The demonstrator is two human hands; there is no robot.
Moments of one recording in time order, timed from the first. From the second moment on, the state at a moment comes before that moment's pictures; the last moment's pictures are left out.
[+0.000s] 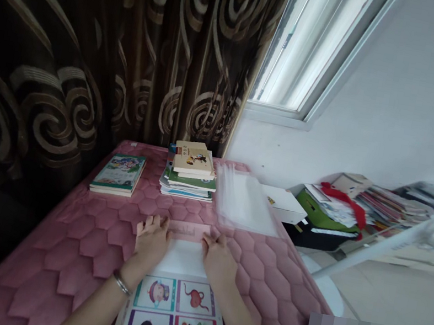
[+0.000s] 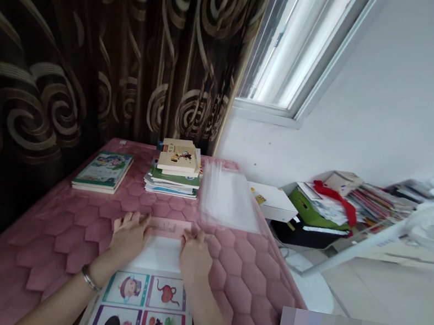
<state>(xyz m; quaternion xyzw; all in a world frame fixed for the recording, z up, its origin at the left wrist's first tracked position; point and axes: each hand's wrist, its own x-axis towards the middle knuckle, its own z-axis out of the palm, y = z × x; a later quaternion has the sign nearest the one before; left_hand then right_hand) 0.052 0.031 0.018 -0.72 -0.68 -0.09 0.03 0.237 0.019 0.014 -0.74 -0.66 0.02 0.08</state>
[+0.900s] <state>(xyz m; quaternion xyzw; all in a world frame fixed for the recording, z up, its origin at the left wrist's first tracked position) 0.049 0.028 0.018 -0.66 -0.75 -0.09 0.05 0.223 0.040 0.010 -0.70 -0.71 -0.06 0.09</state>
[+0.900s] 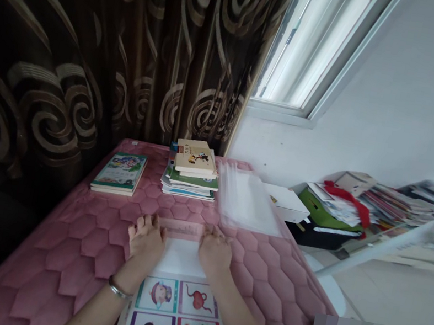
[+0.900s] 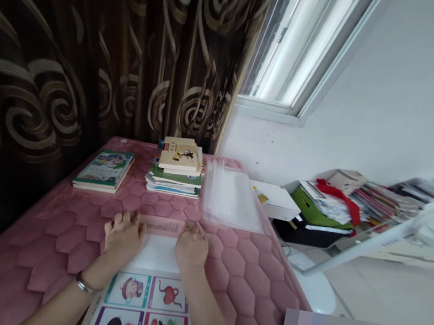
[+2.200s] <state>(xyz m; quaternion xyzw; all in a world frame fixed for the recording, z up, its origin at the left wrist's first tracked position) 0.022 -0.032 0.015 -0.65 -0.75 -0.07 0.03 0.206 0.051 0.046 -0.69 -0.72 -0.04 0.02</state>
